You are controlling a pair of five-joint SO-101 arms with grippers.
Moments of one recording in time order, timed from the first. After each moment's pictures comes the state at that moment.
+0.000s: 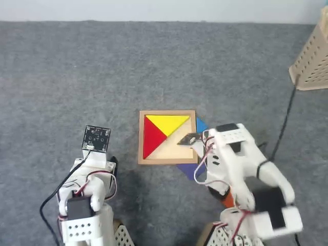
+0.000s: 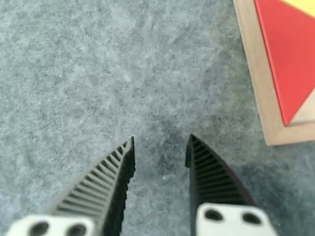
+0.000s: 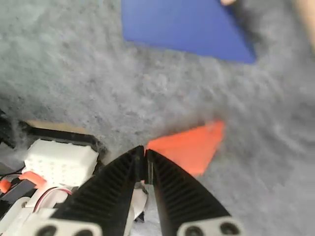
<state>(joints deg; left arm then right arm) -14.1 -103.3 97.3 72.0 -11.1 -16.4 -3.9 49.6 78.5 39.8</state>
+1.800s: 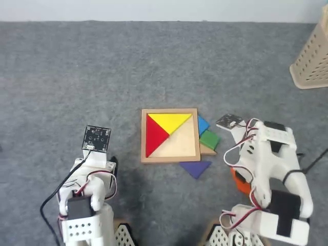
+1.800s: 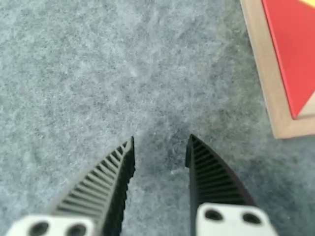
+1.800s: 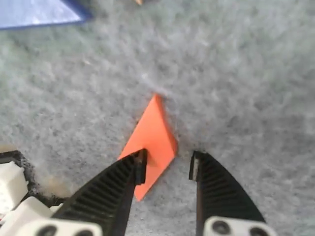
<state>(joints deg) -14.1 -103.3 97.3 72.0 -11.1 8.7 -6.5 47.6 68.7 53.7</state>
